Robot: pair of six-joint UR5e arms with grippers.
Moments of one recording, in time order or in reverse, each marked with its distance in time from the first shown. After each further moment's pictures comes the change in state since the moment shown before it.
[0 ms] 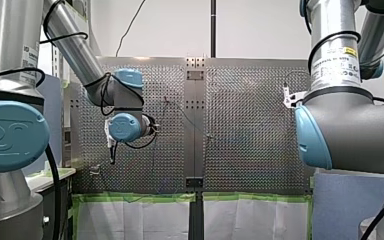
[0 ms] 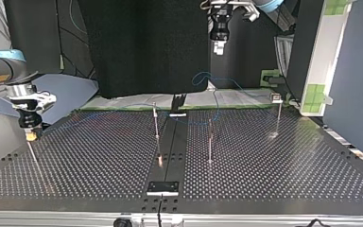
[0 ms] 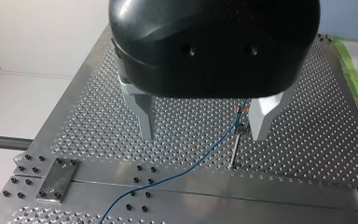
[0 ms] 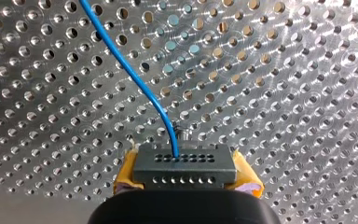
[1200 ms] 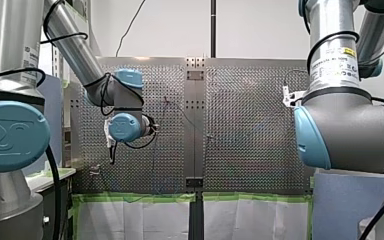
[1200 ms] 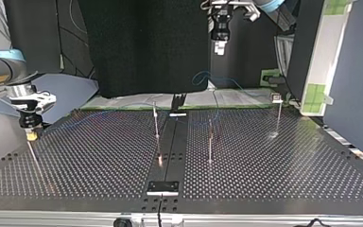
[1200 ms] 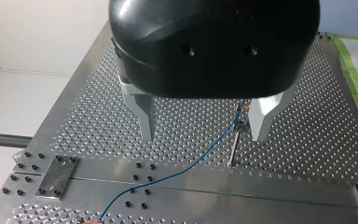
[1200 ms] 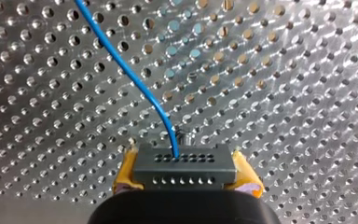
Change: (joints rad) left arm 0.005 0.000 0.000 -0.003 0.000 0.000; right arm 0.000 -0.010 -0.006 0.033 0.000 0.017
